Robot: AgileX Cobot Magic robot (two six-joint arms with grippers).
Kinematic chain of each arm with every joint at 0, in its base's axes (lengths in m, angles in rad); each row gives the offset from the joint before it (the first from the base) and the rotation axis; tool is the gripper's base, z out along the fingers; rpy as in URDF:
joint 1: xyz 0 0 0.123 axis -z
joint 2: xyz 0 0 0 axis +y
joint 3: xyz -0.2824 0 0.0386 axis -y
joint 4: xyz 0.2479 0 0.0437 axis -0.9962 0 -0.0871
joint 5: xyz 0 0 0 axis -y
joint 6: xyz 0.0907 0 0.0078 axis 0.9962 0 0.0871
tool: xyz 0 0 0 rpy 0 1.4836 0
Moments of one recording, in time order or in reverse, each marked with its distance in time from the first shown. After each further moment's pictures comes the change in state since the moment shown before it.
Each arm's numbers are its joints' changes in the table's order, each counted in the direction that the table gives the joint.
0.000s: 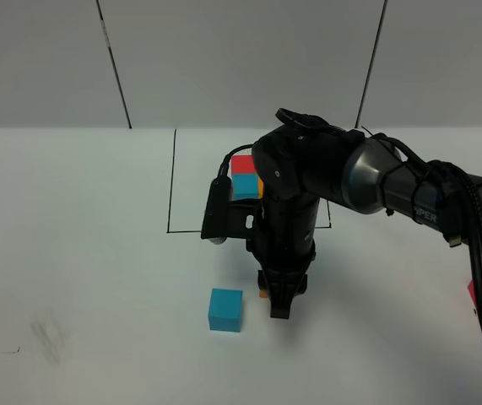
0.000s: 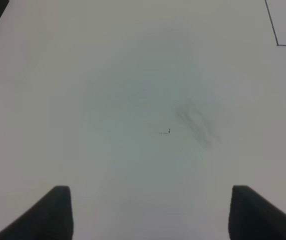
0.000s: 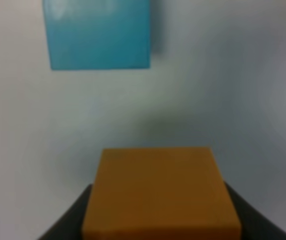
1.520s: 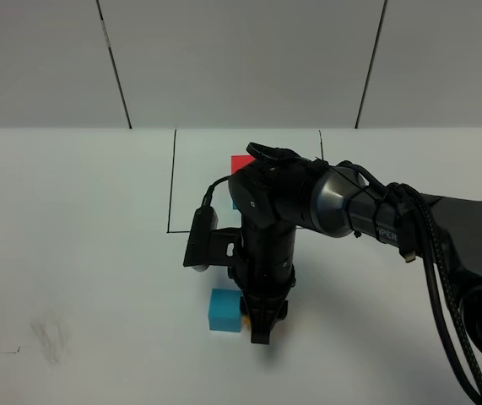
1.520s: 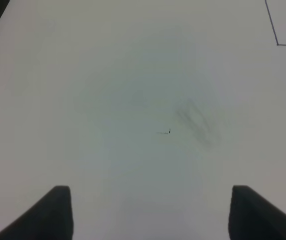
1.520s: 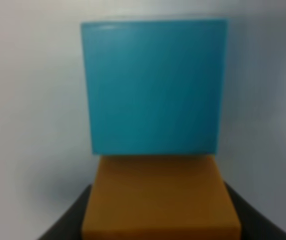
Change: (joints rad) left arm 0.000 0.000 0.000 0.000 0.000 0.003; right arm -0.041 0.083 0.000 -0.033 0.051 0.010
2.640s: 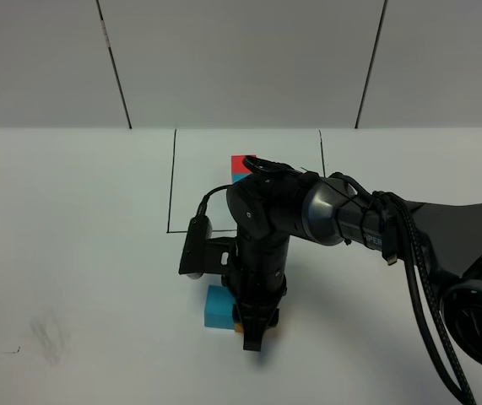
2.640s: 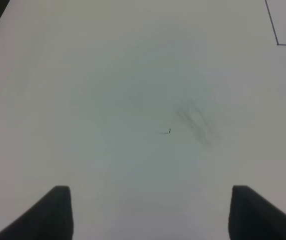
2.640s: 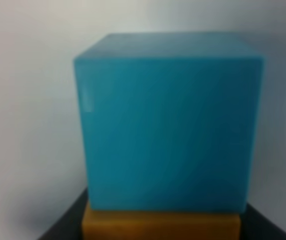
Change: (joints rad) left arm 0.000 0.000 0.000 0.000 0.000 0.000; right arm 0.000 0.051 0.000 -0.043 0.068 -0.026
